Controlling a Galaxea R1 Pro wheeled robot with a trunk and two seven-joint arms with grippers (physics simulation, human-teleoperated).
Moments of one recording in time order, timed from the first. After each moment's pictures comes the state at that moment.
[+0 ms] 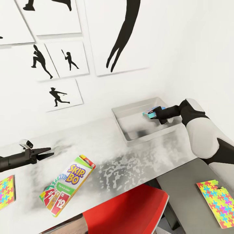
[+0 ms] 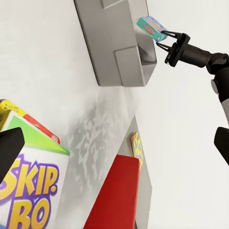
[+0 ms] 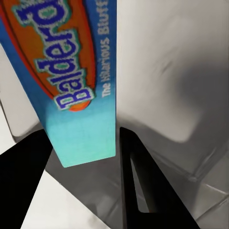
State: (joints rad) left arm -0.64 0.54 0.28 -0.97 0.22 1.03 -1.57; right arm -1.50 -0.09 -0.48 -0.37 -1.20 0.92 -0.79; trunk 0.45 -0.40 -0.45
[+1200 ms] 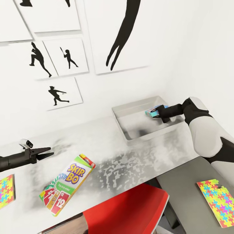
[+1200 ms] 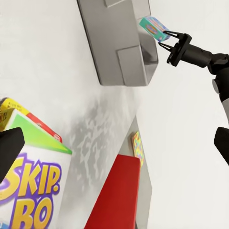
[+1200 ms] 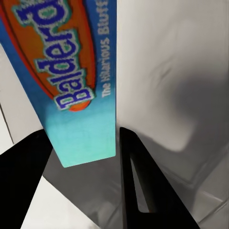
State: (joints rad) left arm -0.64 0.55 0.28 -0.97 0.22 1.03 -1.57; right arm -1.52 -0.11 -0.48 -0.37 -1.20 0.92 -0.79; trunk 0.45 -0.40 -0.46
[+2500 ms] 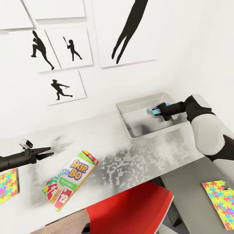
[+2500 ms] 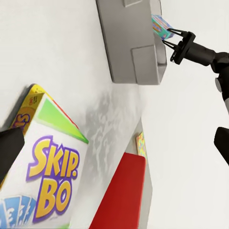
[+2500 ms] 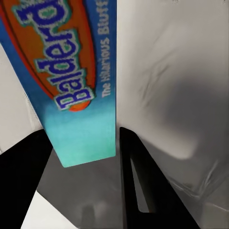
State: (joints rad) left arm -0.64 0.55 0.28 -0.97 0.22 1.03 -1.57; right arm -1.54 -0.12 -0.48 -0.37 -1.20 0.92 -0.79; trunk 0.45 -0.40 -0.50
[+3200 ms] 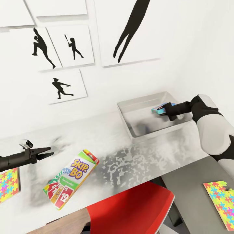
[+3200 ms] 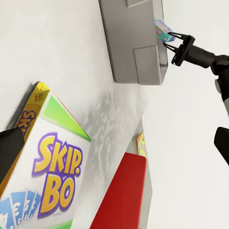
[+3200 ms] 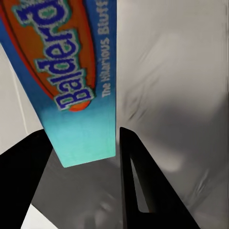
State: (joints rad) left arm -0.64 0.55 0.28 -0.97 0.22 1.03 -1.57; right arm -1.54 -0.17 -0.48 -0.37 -1.20 0.92 -0.79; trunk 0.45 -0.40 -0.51
